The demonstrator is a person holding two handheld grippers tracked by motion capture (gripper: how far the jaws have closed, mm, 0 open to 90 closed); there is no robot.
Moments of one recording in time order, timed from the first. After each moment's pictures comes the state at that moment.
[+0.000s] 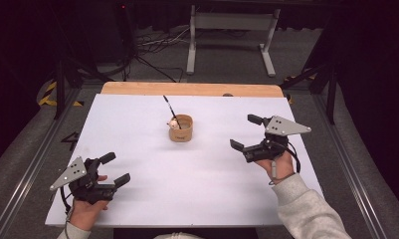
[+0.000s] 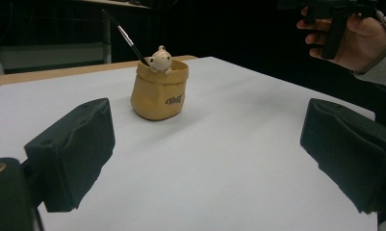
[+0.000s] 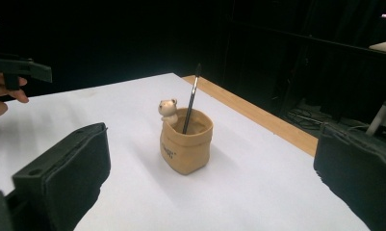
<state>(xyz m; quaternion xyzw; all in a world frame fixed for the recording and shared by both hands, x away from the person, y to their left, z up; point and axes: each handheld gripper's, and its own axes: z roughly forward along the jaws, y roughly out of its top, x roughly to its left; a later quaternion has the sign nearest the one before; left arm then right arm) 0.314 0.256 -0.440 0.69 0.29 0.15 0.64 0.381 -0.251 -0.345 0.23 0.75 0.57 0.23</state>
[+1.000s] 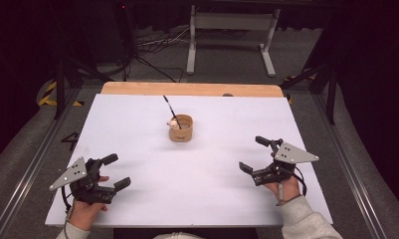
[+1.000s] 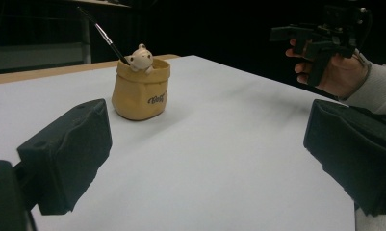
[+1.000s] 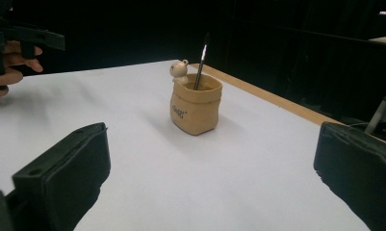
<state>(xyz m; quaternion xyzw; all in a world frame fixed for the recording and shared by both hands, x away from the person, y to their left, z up) 0.316 0.256 -0.442 0.70 0.26 0.12 0.65 0.347 -0.279 -0.401 0.22 0.75 0.58 0.24</state>
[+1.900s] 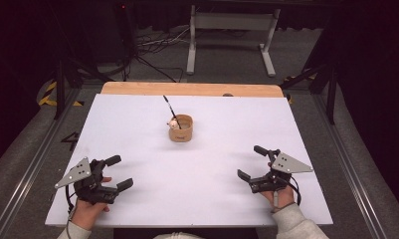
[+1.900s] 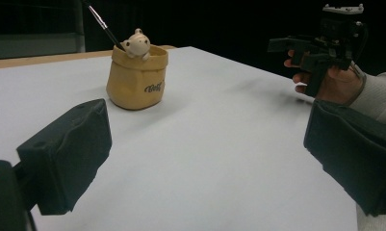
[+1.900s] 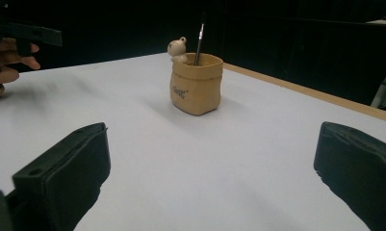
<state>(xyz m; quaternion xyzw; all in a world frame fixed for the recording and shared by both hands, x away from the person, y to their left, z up) 0.321 0.253 -0.452 0.71 0.27 0.11 0.64 0.339 -0.280 -0.436 0.25 0.74 0.59 0.23</state>
